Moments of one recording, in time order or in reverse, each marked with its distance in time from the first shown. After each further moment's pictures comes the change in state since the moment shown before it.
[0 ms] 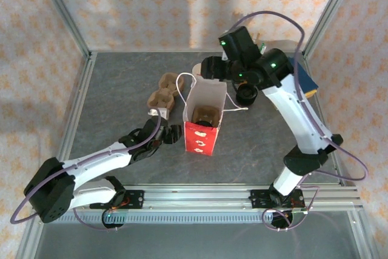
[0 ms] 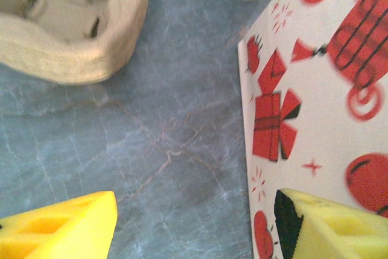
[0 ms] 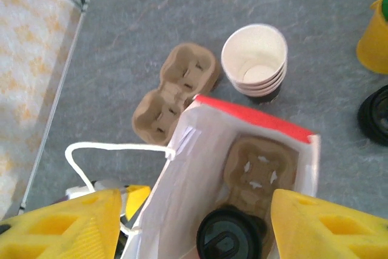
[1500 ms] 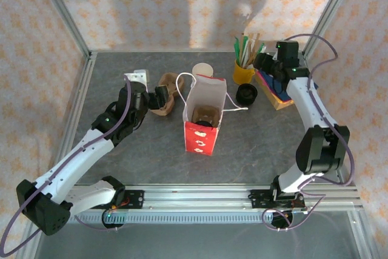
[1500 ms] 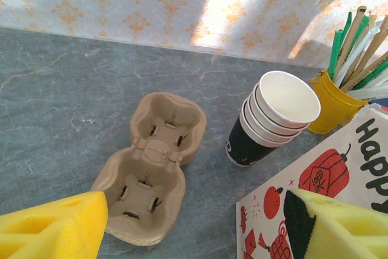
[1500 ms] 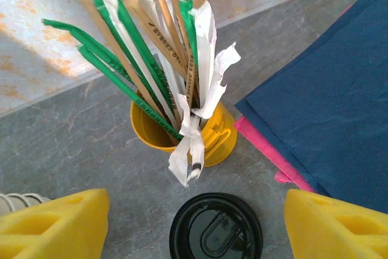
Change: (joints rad) left arm 0.187 -0.079 0.445 -0.273 -0.061 0.137; right arm -0.653 -0.033 -0.784 0.827 -0.164 -0.188
